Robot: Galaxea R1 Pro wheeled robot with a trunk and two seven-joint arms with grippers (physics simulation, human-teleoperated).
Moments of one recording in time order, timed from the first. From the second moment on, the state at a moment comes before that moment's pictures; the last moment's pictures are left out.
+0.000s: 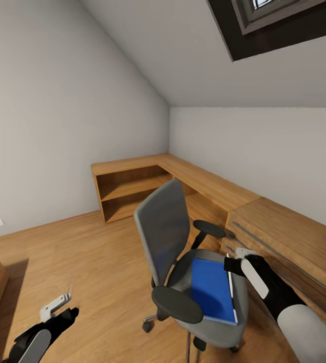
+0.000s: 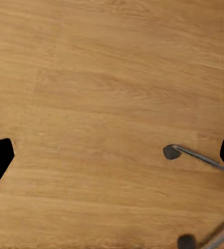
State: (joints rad) left arm -0.12 0.22 -0.05 -1.27 0.88 0.45 0.57; right arm -0.67 -0.19 0.22 -0.82 -0.63 0.66 -0.30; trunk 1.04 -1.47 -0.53
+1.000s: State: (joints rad) left arm -0.12 0.18 -0.31 -0.75 0.75 0.05 0.49; right arm -0.30 -0.20 -0.06 -1.57 -0.63 0.89 -0.45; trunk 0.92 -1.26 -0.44
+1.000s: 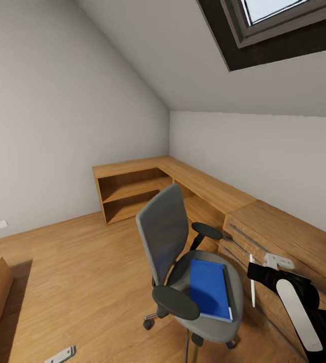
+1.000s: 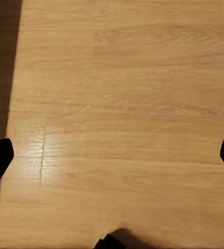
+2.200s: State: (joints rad) left arm -0.12 0.07 -0.31 -0.43 0.58 0.04 0.37; right arm -0.30 -0.19 -0.10 -1.57 -0.63 0.88 -0.45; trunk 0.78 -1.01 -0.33
